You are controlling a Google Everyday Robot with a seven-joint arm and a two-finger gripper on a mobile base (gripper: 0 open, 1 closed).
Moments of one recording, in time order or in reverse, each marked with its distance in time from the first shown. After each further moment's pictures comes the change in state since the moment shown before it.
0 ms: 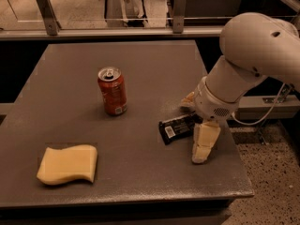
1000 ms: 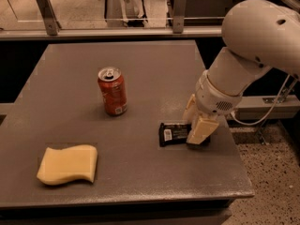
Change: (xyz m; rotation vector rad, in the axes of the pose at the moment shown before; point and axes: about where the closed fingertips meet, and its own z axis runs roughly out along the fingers) arm -0.007 -0.001 -0.022 0.000 0.000 0.000
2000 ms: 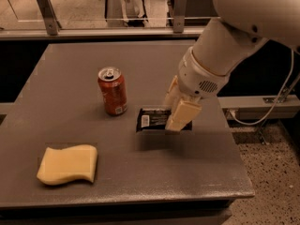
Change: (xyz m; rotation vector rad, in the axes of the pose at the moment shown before) arm -0.070 0.005 -0.038 0.018 -0.089 0.007
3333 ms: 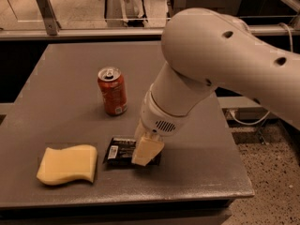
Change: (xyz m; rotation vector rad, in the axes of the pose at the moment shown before) arm -0.051 0.056 0.064 -0.028 0.000 0.096
